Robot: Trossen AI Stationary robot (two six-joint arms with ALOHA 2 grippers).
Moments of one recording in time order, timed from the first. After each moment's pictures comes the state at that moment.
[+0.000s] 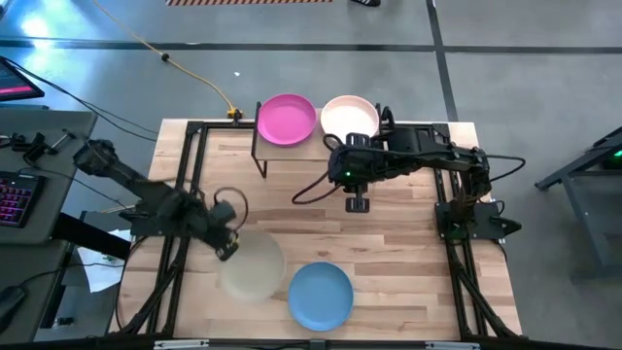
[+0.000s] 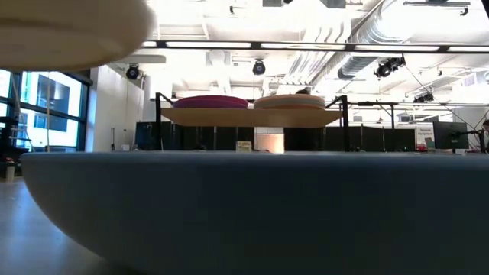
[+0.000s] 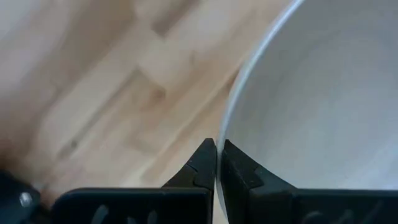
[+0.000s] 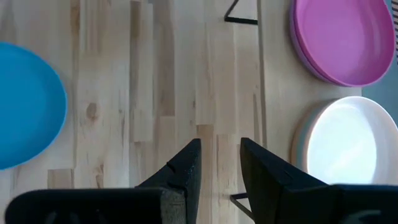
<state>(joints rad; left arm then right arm) -0.53 1.08 0.91 -1.05 -0.10 -1.30 0.08 1.87 2.31 -1.57 0.27 -0.03</state>
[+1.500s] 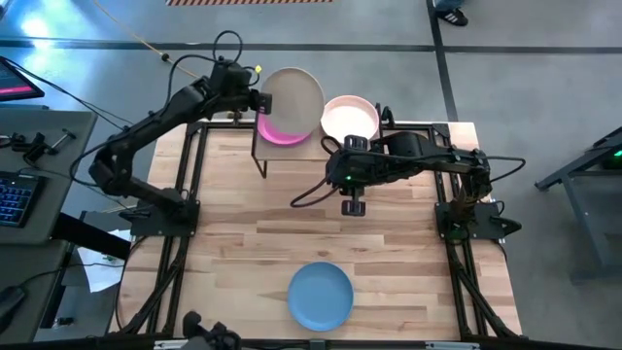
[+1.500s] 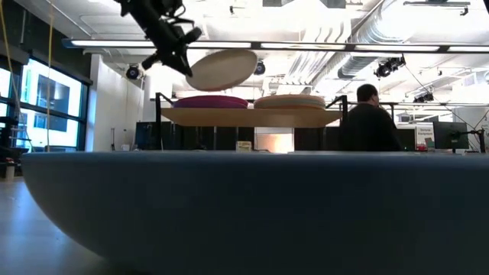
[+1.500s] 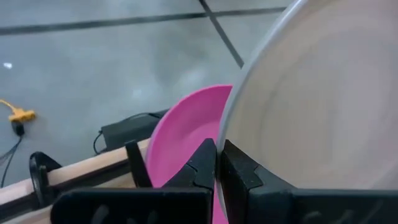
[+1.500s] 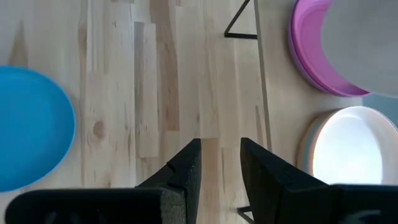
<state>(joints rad) 0.78 1.39 1.33 -0.59 -0.08 -0.41 0.10 1.87 2.31 -1.52 0.29 0.01</state>
